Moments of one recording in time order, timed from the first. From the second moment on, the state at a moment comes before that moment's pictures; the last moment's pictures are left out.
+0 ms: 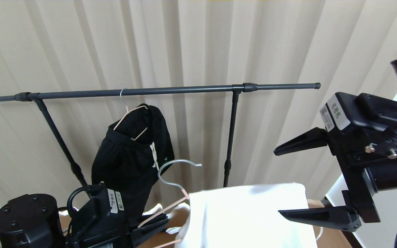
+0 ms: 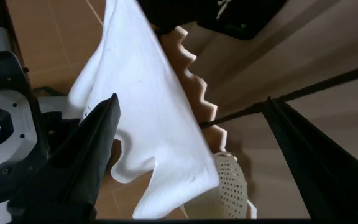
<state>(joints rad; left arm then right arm) -0.57 1.65 -0.05 -1.34 -0.43 0.23 0.65 1.43 -1.24 0.56 0.34 -0.60</state>
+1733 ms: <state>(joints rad) -0.58 1.67 -0.05 -1.46 -0.43 0.21 0.65 1.80 -1.53 0.68 0.38 -0.68</state>
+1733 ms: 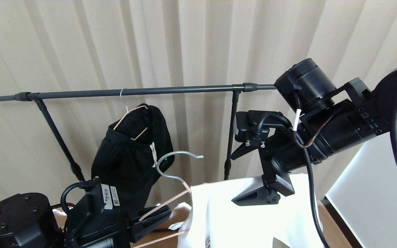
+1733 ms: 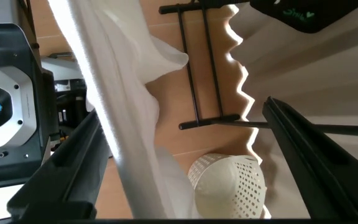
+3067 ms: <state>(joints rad) -0.56 1.69 -0.05 -1.51 -0.43 0.16 0.65 1.74 -1.51 0.65 0.33 -0.60</state>
